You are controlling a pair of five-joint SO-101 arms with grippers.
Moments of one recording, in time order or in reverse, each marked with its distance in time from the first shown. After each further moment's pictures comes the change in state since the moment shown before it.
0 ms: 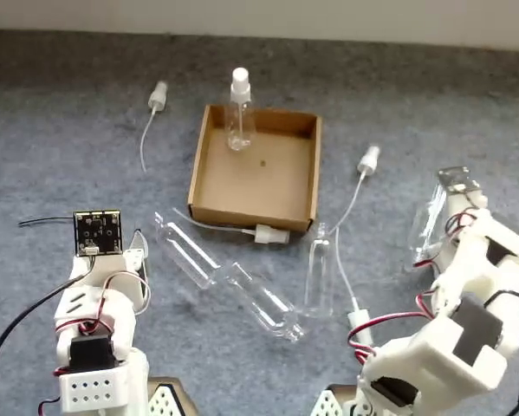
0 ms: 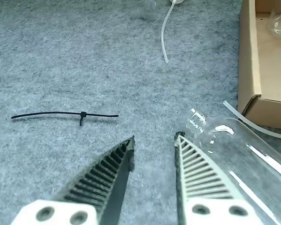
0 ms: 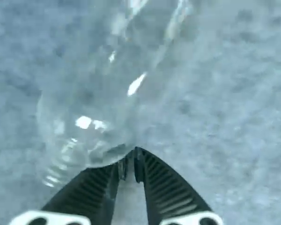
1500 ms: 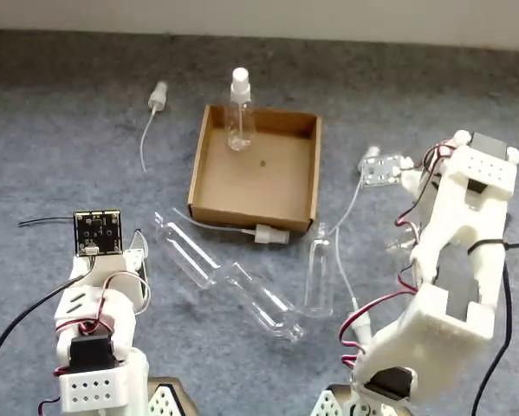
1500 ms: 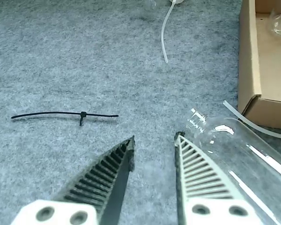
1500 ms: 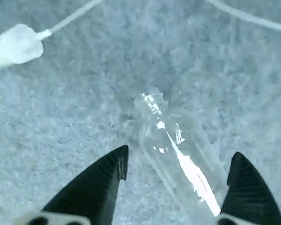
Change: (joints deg) left arm 0.0 0.0 0.0 0.0 0.0; right arm -12.5 12.7 -37.0 39.8 57.8
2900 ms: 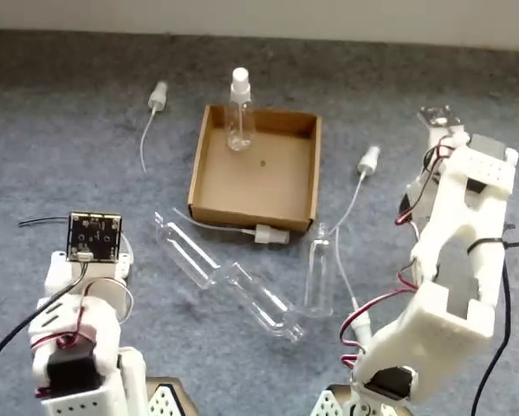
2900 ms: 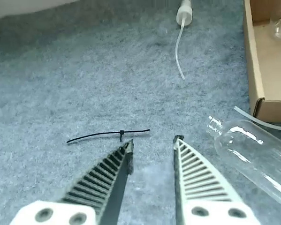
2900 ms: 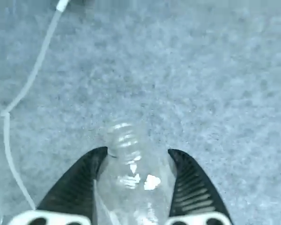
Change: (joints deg) left arm -4.6 4.8 -20.8 15.6 -14.1; right arm 0.0 -2.5 0.3 -10.1 -77.3
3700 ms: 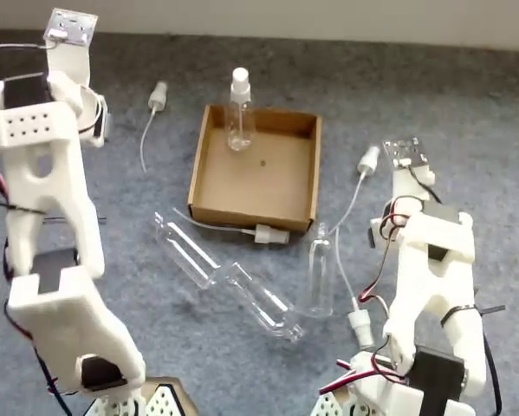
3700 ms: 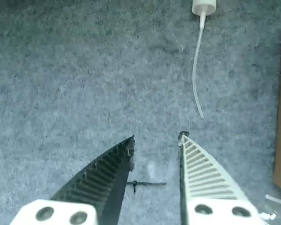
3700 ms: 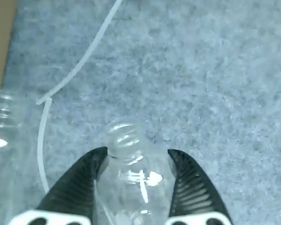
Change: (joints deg) left arm -0.4 122.8 -111.6 19.0 1.3; right arm -6.5 -29.5 45.9 -27.4 -4.0
